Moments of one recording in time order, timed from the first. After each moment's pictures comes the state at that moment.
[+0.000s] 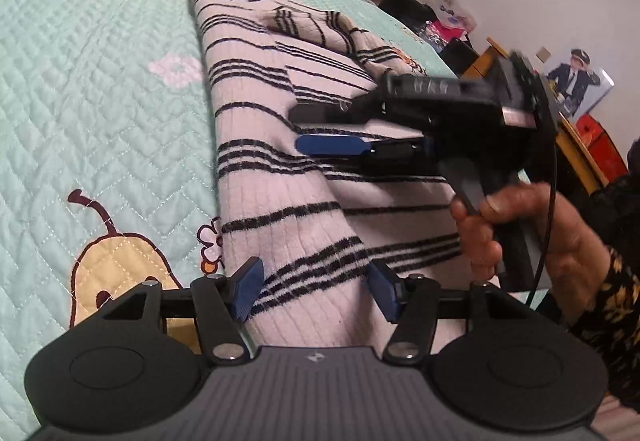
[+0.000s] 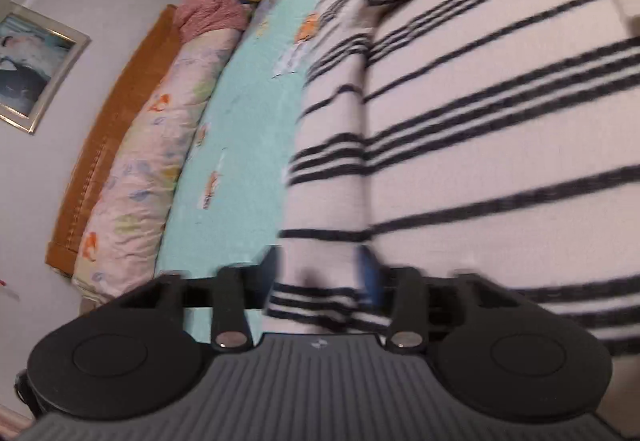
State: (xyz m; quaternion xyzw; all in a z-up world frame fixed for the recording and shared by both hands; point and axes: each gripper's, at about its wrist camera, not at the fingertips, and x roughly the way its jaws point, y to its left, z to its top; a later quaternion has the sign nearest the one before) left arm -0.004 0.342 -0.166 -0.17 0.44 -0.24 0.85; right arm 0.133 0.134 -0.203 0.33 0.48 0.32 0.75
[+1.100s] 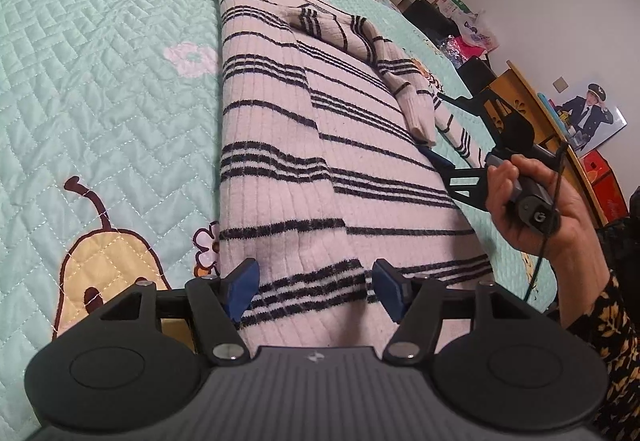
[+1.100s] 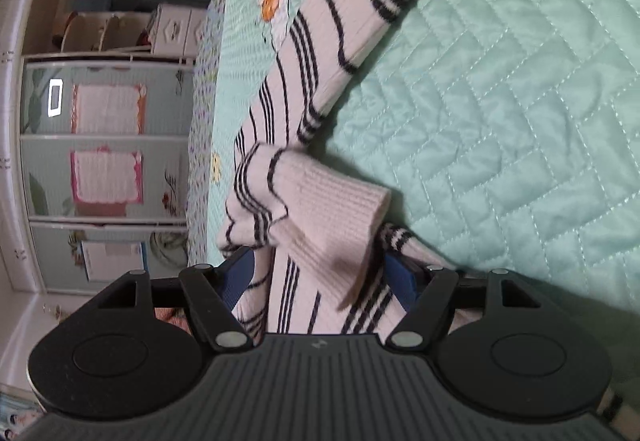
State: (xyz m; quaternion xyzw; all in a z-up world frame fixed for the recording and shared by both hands) left arm 0.007 0.344 -0.166 -0.21 0.45 -0.22 0.84; right arm 0.123 -0.004 -0.233 0.65 0.28 -0.05 0.71
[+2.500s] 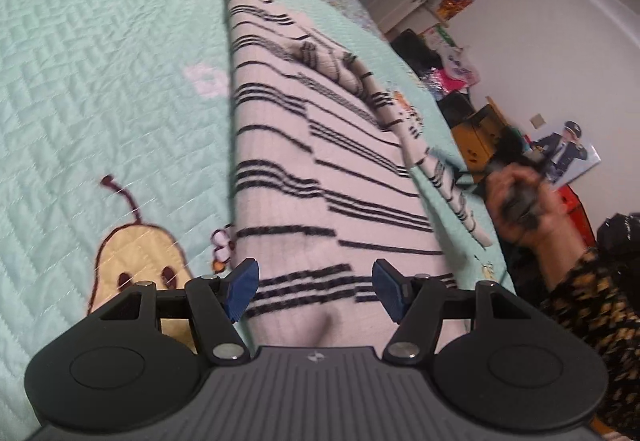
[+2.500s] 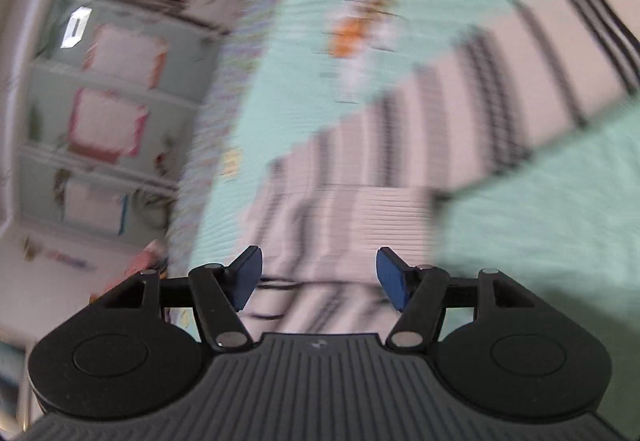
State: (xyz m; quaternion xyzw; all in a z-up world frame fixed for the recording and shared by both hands) left arm -0.011 0.376 -0.152 -0.27 0.42 -0.24 0.83; right arm 0.158 -0.067 -0.182 0.55 0.32 -0.02 0.77
